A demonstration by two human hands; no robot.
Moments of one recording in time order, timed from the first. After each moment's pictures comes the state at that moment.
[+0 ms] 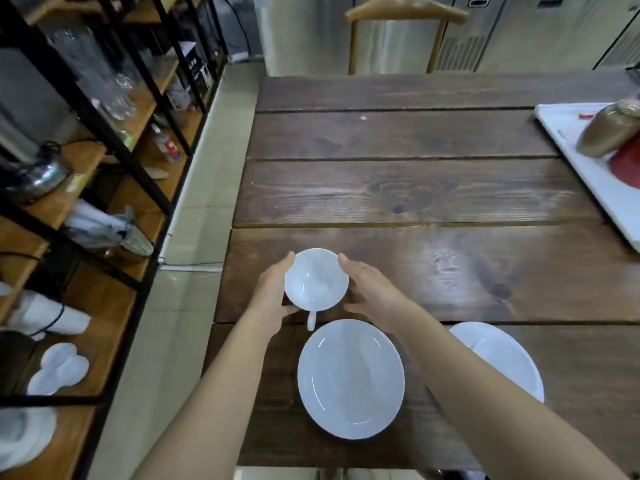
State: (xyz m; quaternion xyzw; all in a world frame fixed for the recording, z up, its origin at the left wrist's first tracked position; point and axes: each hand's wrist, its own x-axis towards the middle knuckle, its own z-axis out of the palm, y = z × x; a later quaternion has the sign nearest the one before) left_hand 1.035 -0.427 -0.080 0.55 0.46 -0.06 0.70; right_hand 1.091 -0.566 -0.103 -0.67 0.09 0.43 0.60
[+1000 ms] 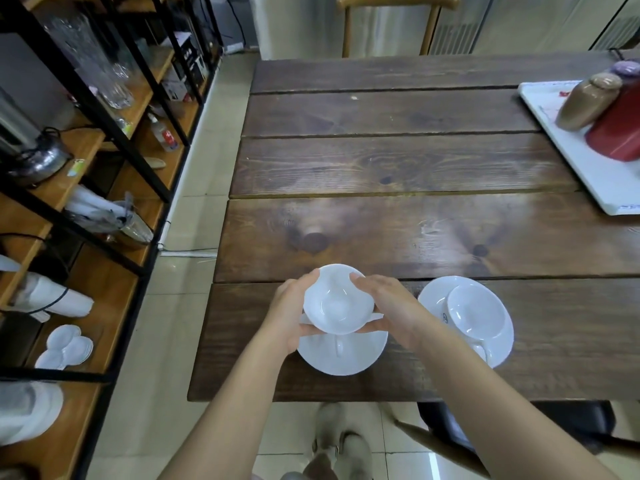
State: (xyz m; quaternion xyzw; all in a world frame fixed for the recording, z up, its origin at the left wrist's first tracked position) left_hand 0.956 -0.485 -0.079 0.54 0.43 -0.13 0.71; right_hand 1.010 -0.631 -0.095 -0.71 0.09 0.40 0.57
